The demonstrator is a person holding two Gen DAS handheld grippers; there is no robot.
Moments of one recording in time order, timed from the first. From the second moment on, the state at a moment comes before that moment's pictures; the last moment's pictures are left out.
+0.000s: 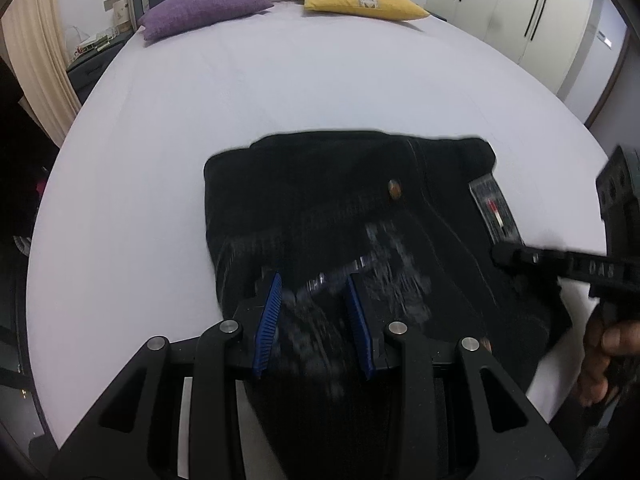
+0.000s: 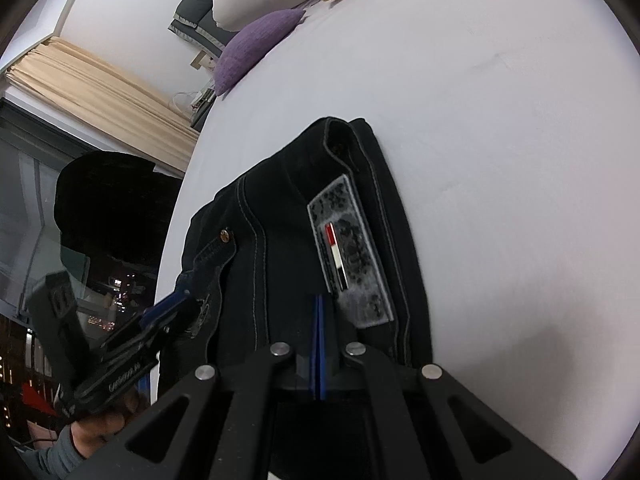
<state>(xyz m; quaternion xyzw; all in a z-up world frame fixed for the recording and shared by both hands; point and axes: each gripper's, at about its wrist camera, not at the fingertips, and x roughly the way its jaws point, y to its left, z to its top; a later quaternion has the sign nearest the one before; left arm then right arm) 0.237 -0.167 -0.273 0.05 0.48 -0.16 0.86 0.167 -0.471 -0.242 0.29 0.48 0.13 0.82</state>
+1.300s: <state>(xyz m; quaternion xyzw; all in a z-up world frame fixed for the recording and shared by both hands) 0.243 -0.095 -0.299 -0.11 0.56 -0.22 0.79 0.214 -0.521 -0.239 0.34 0.53 0.14 0.76</state>
